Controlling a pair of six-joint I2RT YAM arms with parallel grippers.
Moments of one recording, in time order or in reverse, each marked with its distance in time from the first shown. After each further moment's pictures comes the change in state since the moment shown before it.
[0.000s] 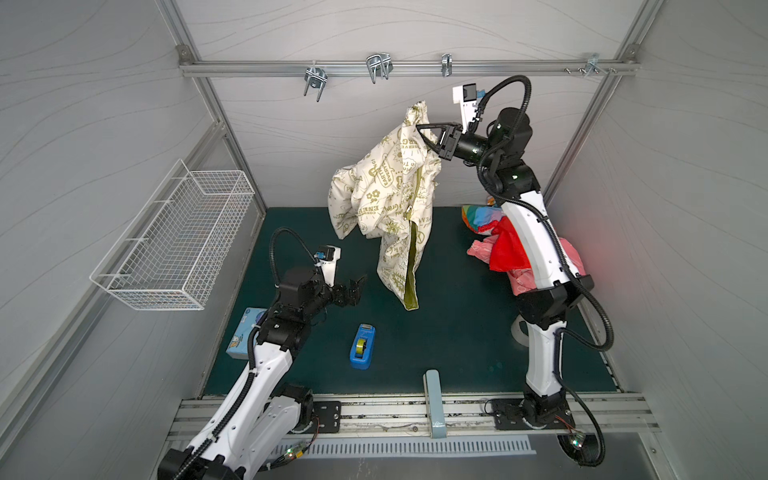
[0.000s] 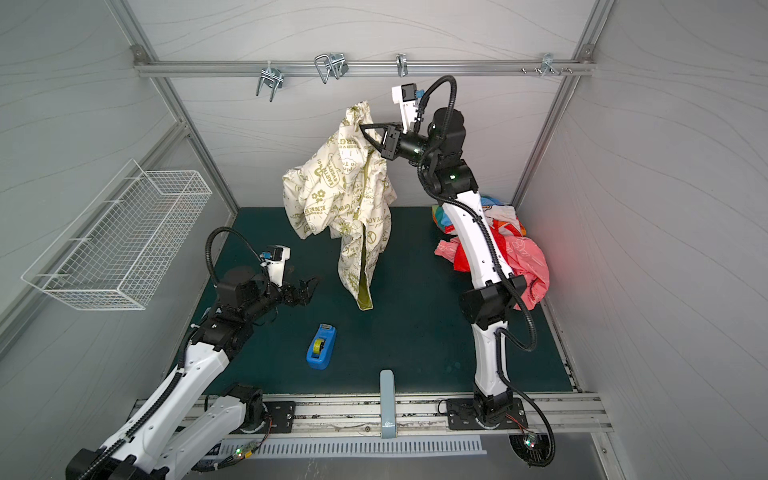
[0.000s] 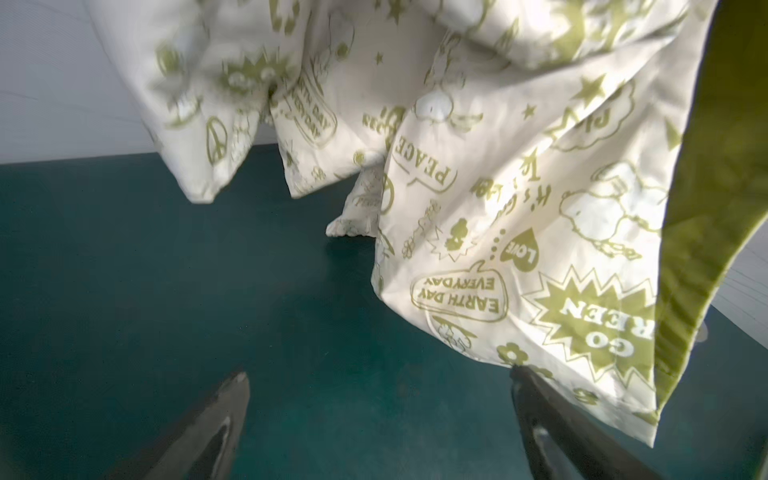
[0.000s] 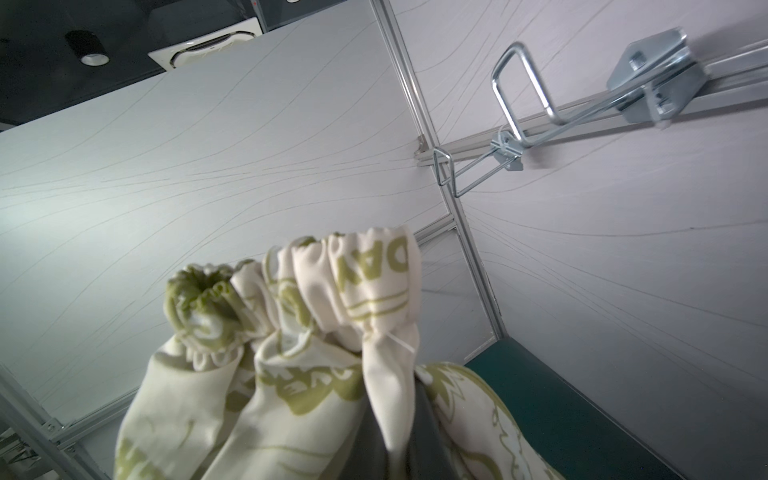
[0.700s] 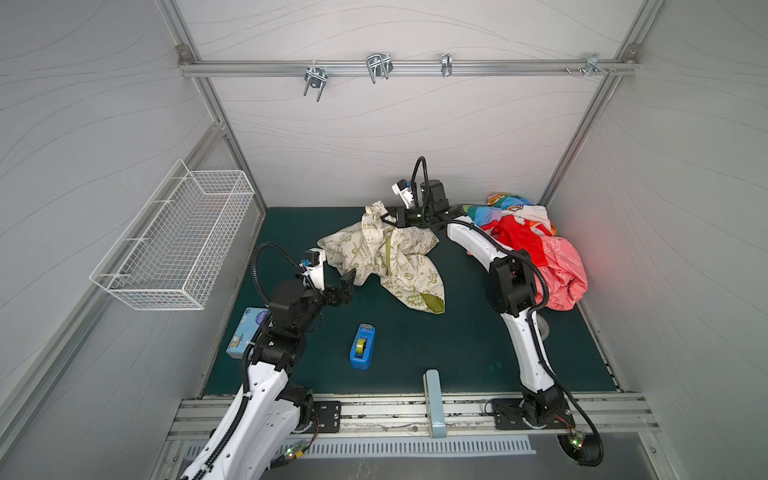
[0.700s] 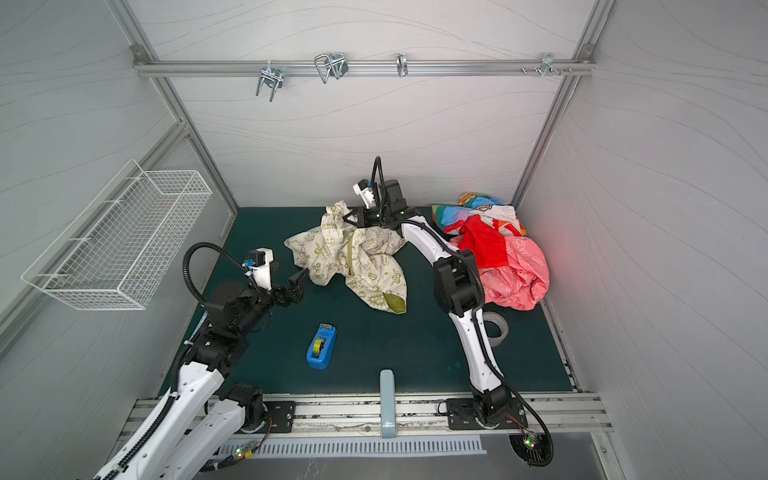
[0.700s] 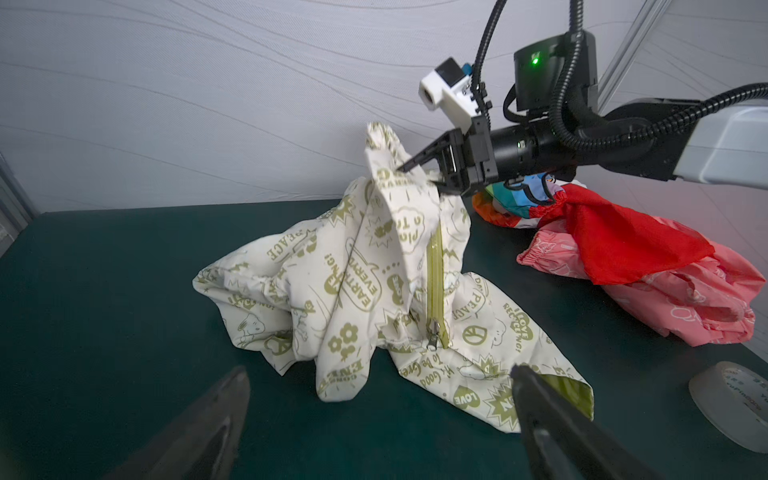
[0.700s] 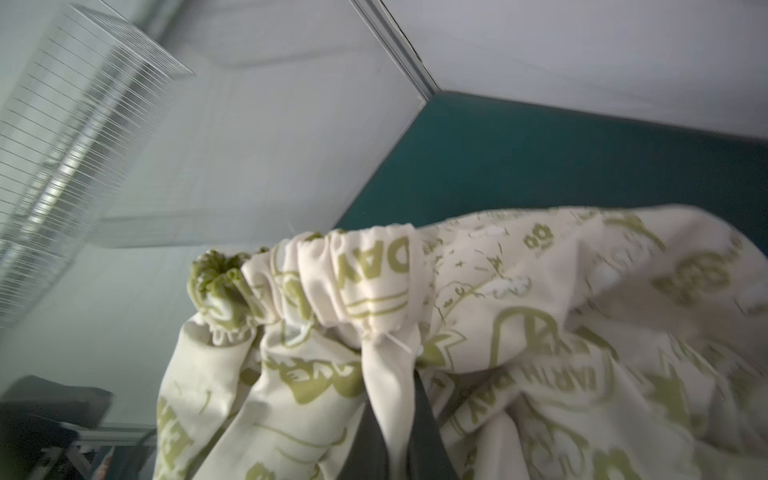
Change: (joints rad) left arm 0.000 -0.122 -0.076 0.100 -0.145 -0.026; right arm 0.072 0.240 -0.437 -0.175 0.090 -0.322
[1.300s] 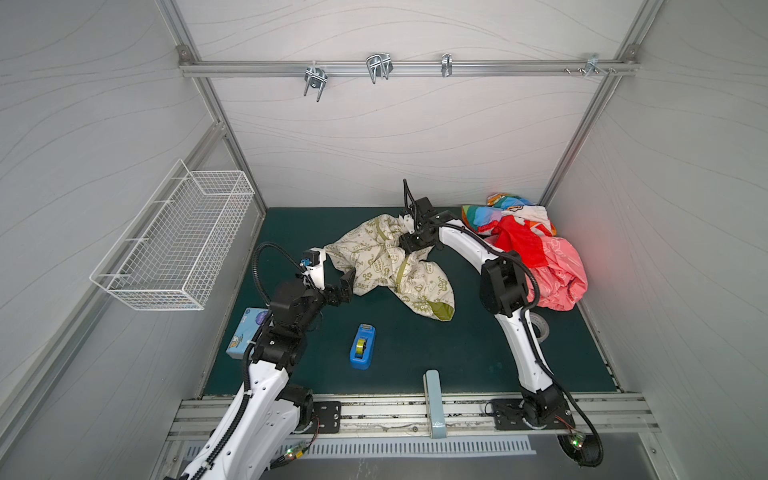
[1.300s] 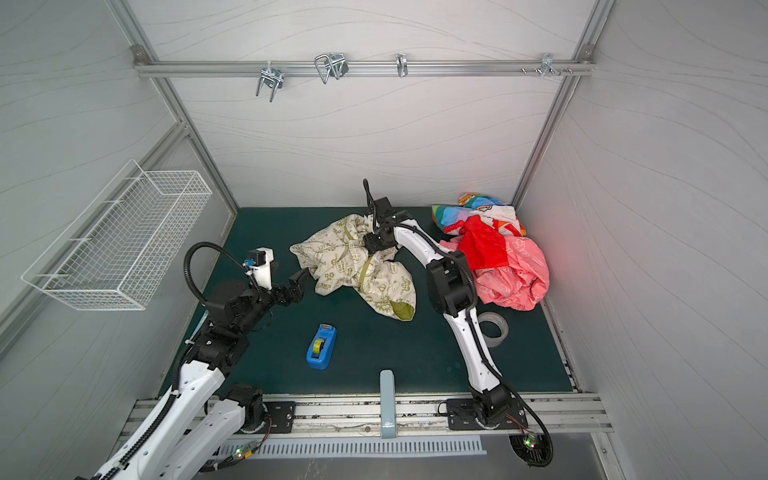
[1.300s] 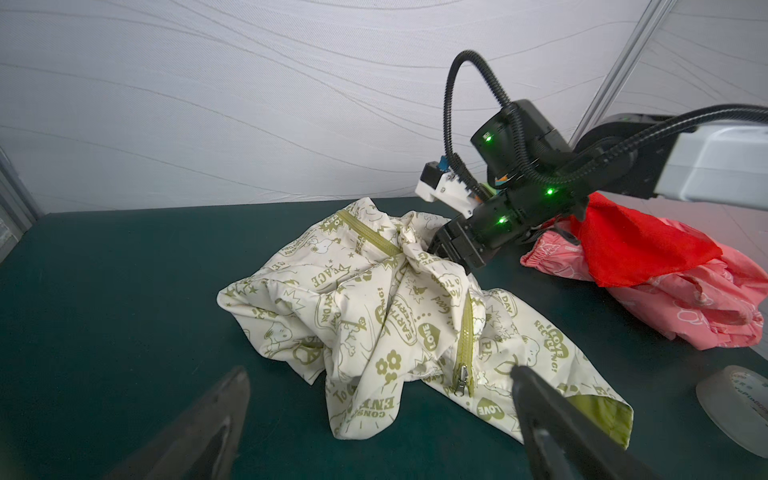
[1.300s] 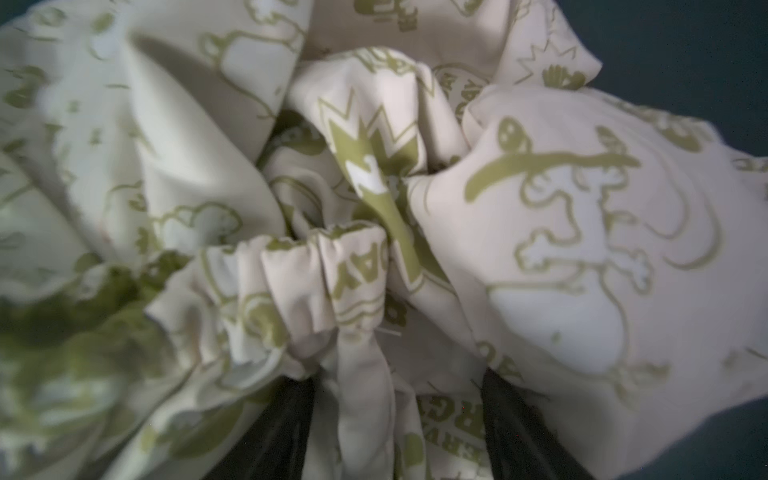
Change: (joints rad) left arm 0.000 0.013 -0.001 0.011 -0.003 0.003; right arm 0.052 0.133 0.140 -0.507 0.624 -0.264
